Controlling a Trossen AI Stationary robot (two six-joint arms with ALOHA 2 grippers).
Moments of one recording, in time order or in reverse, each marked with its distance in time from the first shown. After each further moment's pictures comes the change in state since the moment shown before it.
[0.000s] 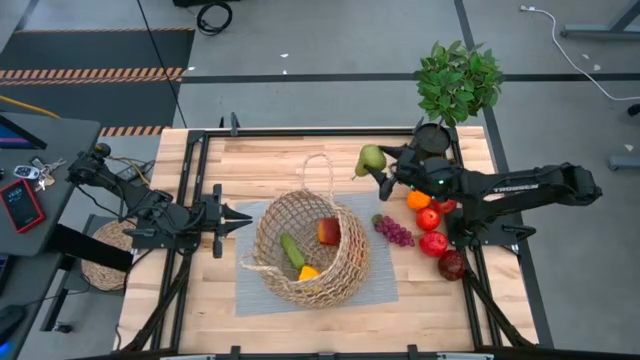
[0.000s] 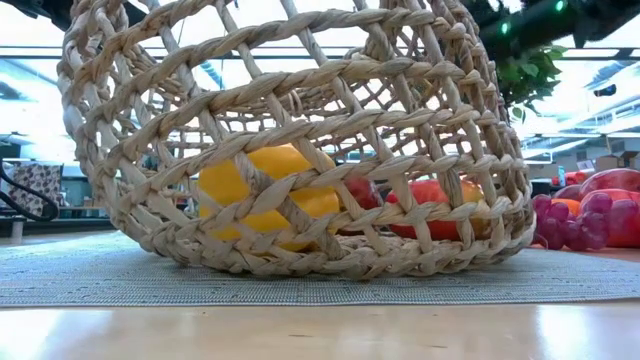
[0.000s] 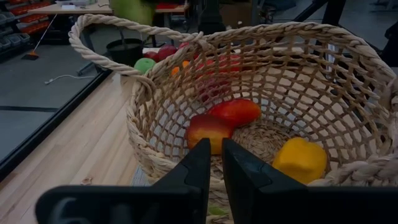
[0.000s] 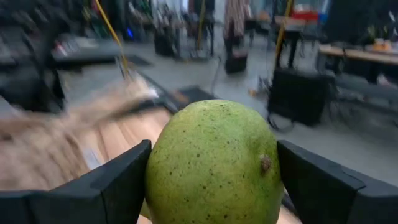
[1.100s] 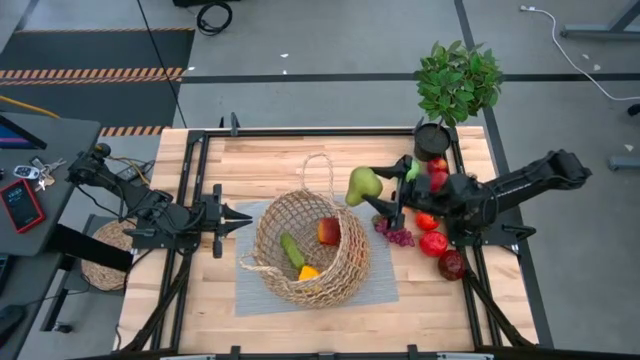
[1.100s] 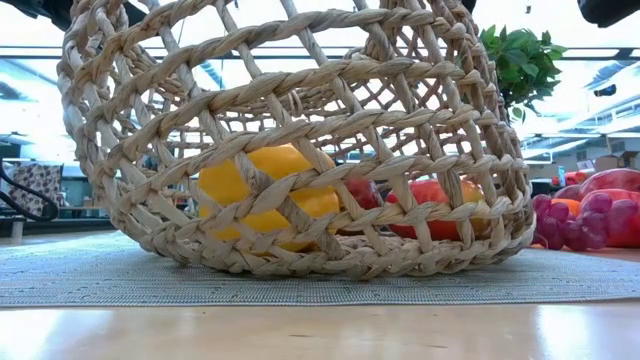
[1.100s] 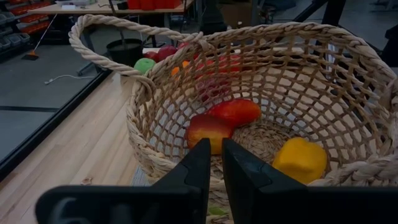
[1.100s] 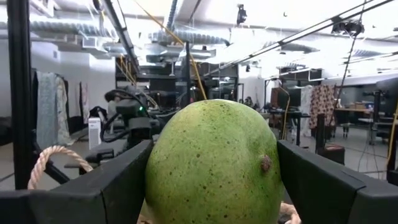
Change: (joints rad) left arm 0.000 0.000 0.000 0.000 0.000 0.000; right arm 0.298 0.118 0.017 0.529 -0.115 -0.185
